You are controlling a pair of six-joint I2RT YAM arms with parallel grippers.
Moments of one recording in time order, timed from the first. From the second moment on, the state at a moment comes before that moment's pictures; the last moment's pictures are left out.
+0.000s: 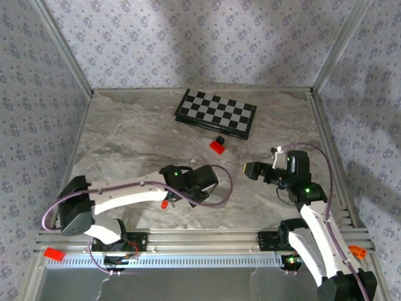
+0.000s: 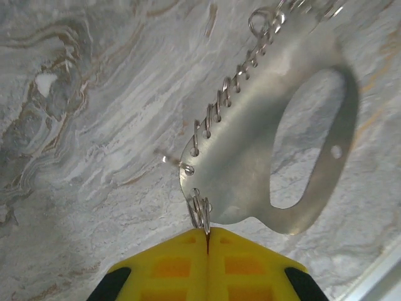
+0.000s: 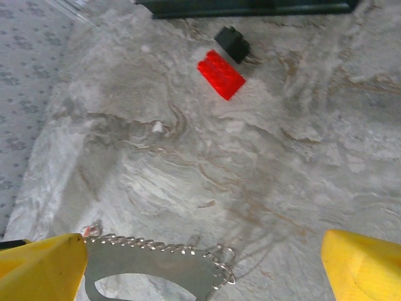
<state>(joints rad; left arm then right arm) -1.22 1.44 1.10 -0.82 -0.24 -0.16 0.13 0.68 0.51 -0.48 -0.55 0.40</state>
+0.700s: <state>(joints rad) -1.21 0.94 0.83 -0.29 -0.11 -0.01 0.50 0.51 0.51 -0.09 -0.71 0.41</state>
